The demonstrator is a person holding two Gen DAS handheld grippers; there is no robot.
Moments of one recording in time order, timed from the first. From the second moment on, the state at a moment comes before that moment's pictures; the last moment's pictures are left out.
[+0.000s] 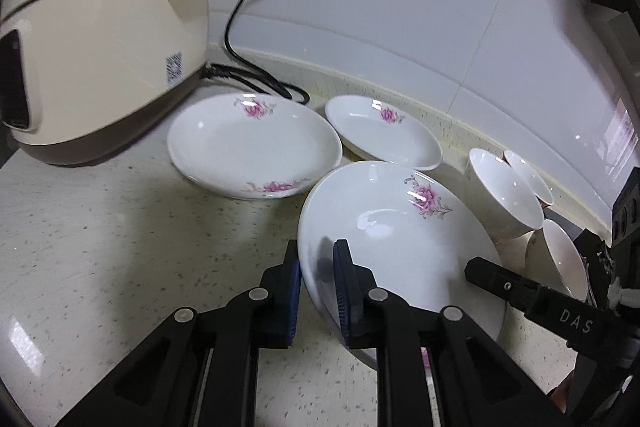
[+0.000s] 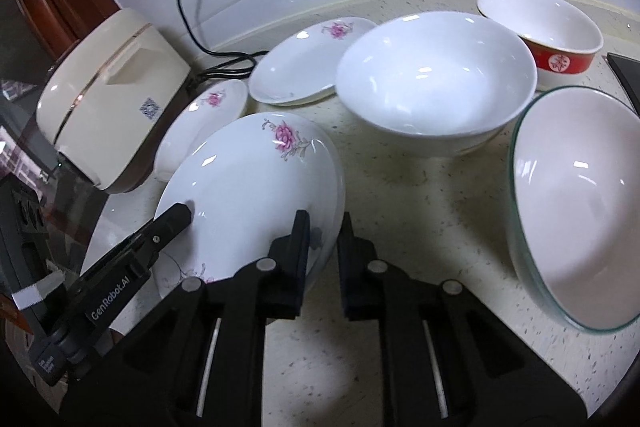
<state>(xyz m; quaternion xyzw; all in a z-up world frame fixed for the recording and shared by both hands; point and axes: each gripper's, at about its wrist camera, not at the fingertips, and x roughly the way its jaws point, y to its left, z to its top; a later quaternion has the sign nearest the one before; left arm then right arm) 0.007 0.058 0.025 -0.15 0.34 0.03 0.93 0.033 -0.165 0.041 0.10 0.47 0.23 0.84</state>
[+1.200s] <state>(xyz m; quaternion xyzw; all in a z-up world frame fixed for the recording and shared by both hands) -0.114 0.173 0.016 -0.19 0.34 0.14 0.91 -0.057 -0.028 0.045 -0.02 0.43 0.39 0.81</state>
